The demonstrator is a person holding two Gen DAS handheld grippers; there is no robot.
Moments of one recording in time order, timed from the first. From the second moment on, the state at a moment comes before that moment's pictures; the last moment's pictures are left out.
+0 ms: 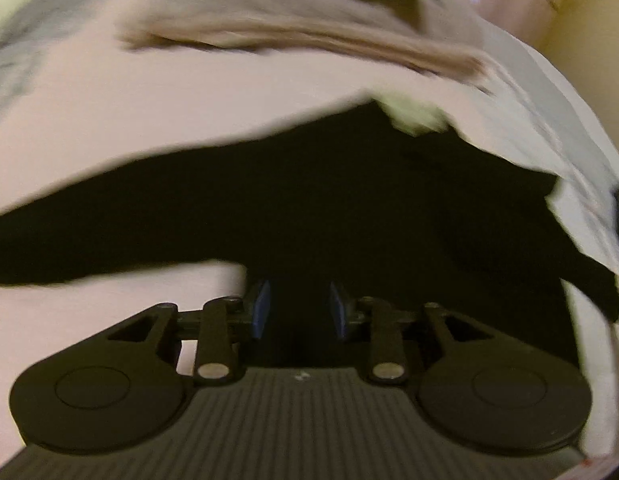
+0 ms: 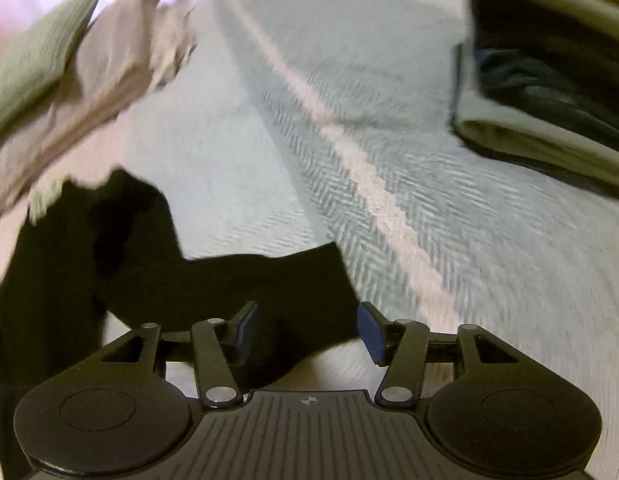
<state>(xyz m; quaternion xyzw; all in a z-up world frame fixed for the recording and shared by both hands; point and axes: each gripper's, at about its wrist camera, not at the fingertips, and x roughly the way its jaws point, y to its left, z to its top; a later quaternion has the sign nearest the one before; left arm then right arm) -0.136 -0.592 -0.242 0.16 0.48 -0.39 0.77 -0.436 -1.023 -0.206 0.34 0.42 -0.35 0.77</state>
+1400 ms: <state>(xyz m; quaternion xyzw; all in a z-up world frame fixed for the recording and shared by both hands) -0.237 -0.749 -0.278 0.23 0.52 -0.45 0.69 -0.469 -1.054 -0.167 0.17 0.38 -0.21 0.88</state>
